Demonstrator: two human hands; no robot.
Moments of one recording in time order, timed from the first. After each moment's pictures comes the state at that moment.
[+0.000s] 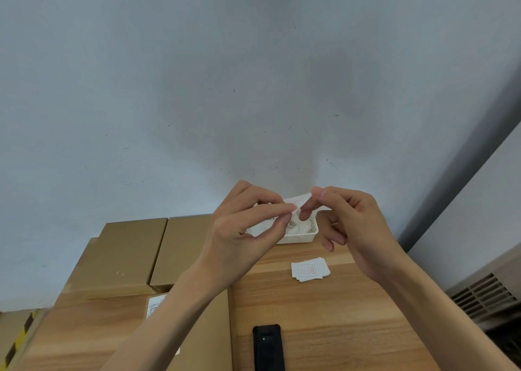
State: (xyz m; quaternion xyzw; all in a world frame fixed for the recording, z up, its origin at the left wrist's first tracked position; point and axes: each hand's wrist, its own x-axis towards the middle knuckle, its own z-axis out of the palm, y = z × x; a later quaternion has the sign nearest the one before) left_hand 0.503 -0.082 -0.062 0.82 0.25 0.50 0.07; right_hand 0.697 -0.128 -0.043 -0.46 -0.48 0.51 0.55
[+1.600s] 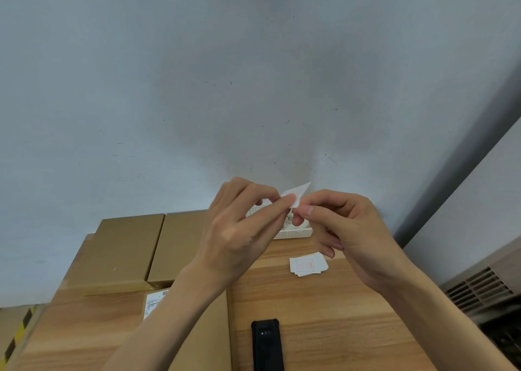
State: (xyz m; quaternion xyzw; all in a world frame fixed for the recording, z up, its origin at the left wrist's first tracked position) left_hand 0.502 -0.073 -0.070 0.83 0.24 0.48 -0.13; right_hand 0.690 -0.138 -0.039 -0.43 -0.48 0.55 0.53
